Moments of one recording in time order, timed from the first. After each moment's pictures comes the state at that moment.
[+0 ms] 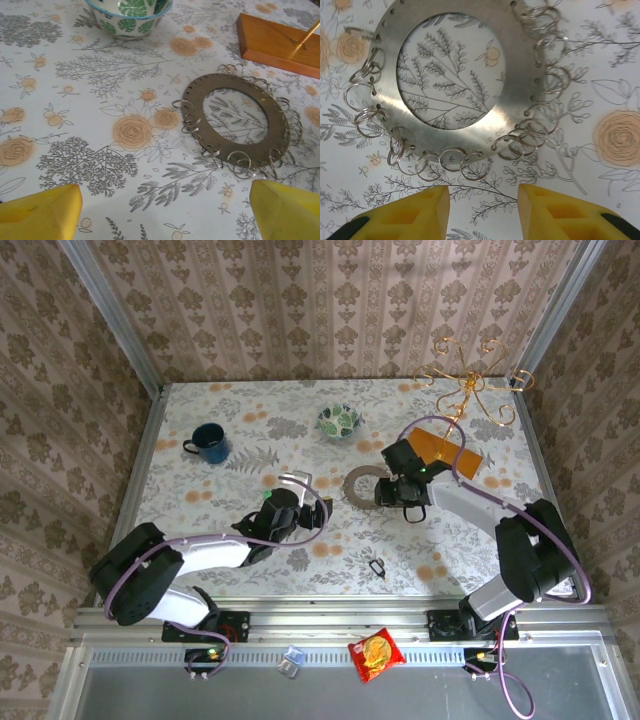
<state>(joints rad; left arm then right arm) -0.87 1.41 0.48 0.45 -0.24 -0.38 0.48 1.55 0.98 -0.57 0.03 0.47</state>
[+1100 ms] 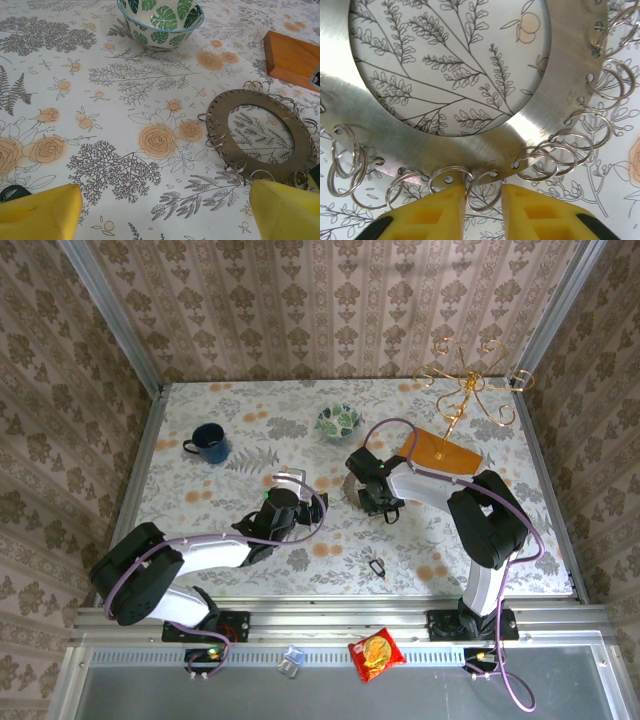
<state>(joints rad) -0.87 1.41 0.48 0.45 -0.33 -0.42 0.61 1.82 1.15 -0.72 0.23 0.44</state>
